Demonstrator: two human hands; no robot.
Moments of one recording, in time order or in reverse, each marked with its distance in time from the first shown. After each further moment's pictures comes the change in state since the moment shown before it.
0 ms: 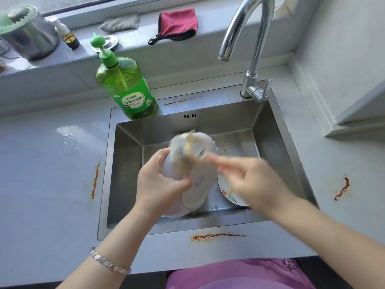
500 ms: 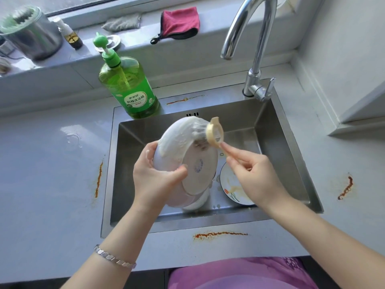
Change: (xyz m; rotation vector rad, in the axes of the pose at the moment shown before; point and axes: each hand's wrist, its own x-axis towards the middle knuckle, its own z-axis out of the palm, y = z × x) left_hand 0.004 0.007 -0.003 -0.128 0.153 -0.052; right_hand 0.008 0.017 0.014 0.317 0.137 0.188
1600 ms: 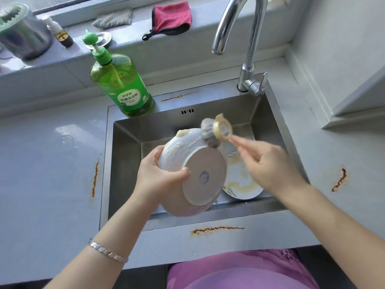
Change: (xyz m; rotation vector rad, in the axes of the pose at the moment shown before) left_hand 0.004 0.001 0.003 0.055 -0.238 -0.229; right_hand 0.004 0.002 -0.030 -0.402 0.110 -0.099
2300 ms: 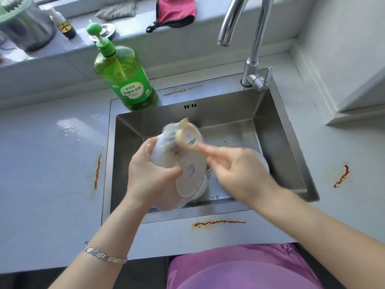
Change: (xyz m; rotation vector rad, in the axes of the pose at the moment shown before) left_hand -0.011 -0.002 -0.012 0.108 0.128 0.164; right_hand -0.021 -0.047 0.024 0.163 -0.275 -0.137
